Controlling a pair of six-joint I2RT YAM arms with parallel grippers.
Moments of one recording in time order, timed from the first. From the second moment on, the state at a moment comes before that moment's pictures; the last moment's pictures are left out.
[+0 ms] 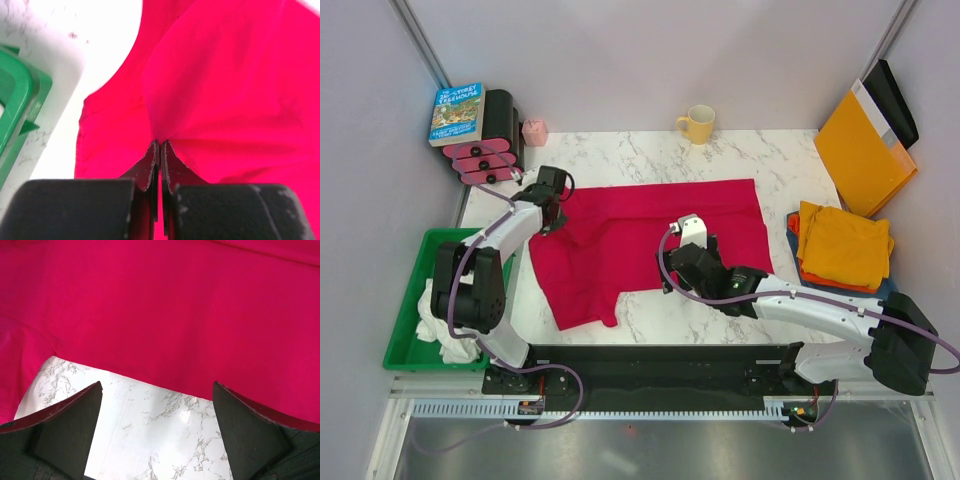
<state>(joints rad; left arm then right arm) -0.20 1.66 1.16 -0.52 -0.42 -0.66 1.02 1.26 0.82 -0.29 0.53 0.47</state>
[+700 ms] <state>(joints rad) -0.22 1.63 1.07 -0.52 -0.35 -0.65 0.96 1.29 0.86 -0.29 0.52 0.46</state>
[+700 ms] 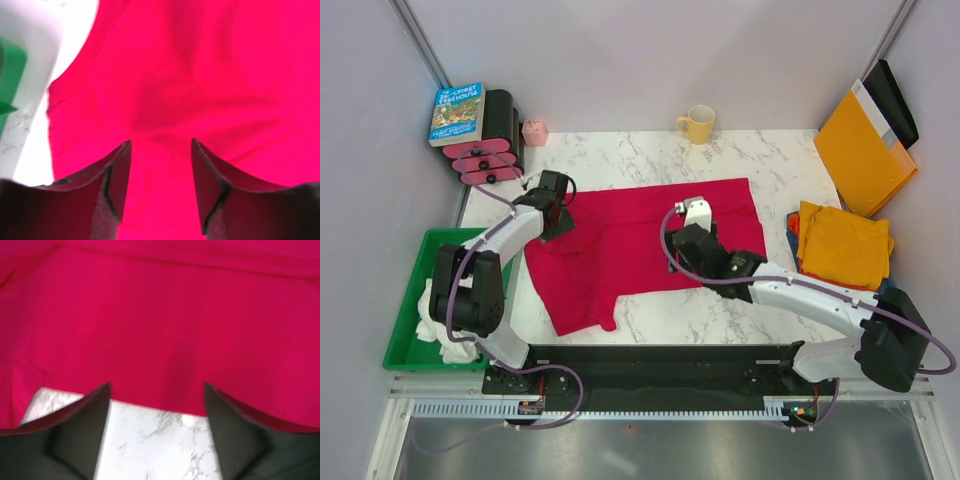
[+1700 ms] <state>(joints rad) -0.22 2.09 1.53 -0.48 -0.15 -0.55 0.33 2.19 1.67 -0.32 0.44 0.49</state>
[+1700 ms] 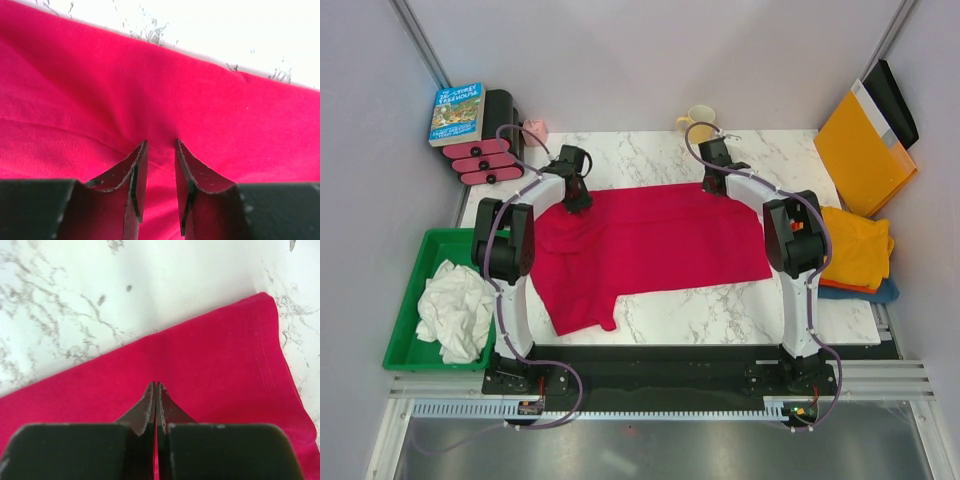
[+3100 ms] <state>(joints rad) -0.25 1.87 1.57 -0.59 -0.11 -0.50 0.21 1.99 1.64 -0.39 0.20 0.55</state>
